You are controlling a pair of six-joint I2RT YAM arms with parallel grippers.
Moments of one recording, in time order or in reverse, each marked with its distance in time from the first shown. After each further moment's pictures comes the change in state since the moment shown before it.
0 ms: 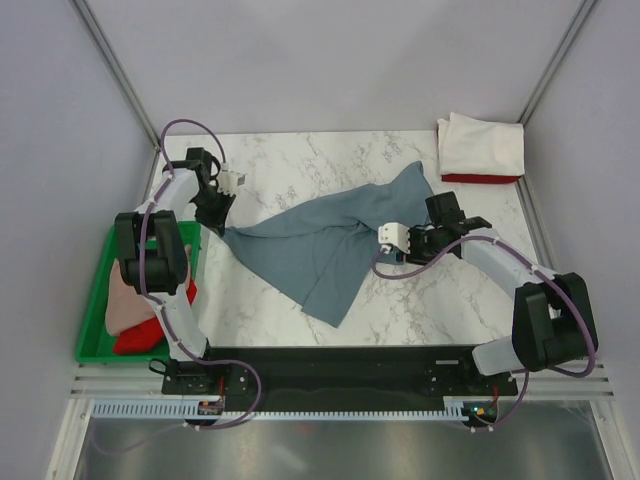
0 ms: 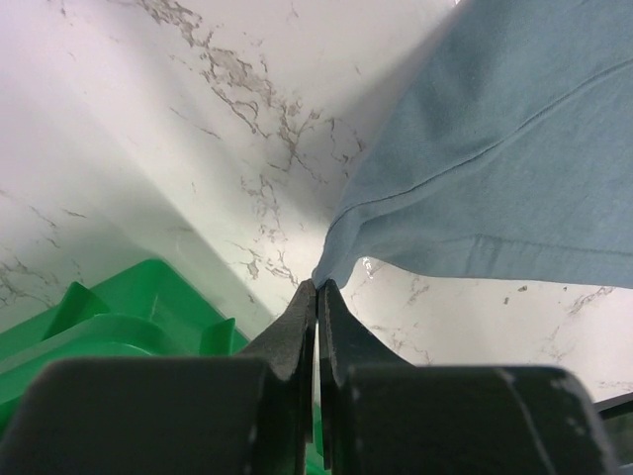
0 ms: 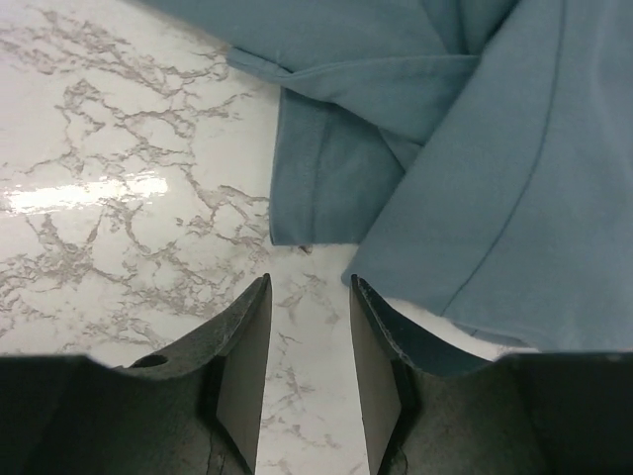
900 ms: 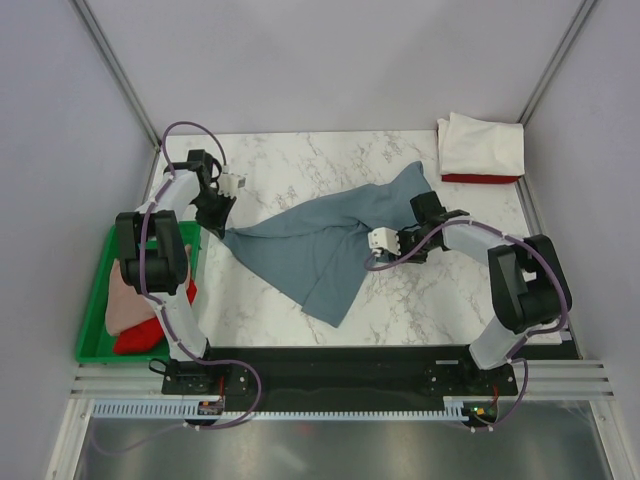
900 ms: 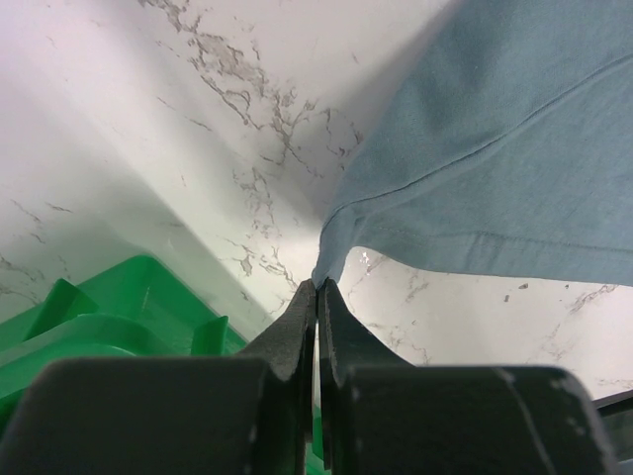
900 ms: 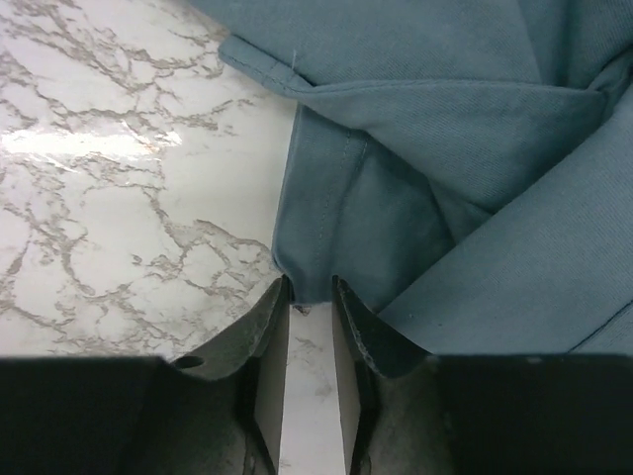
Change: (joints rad) left arm -0.005 0.000 -0.018 -0.001 -0.010 -0.010; right arm 0.028 0.239 0.052 0.040 0.031 -0.129
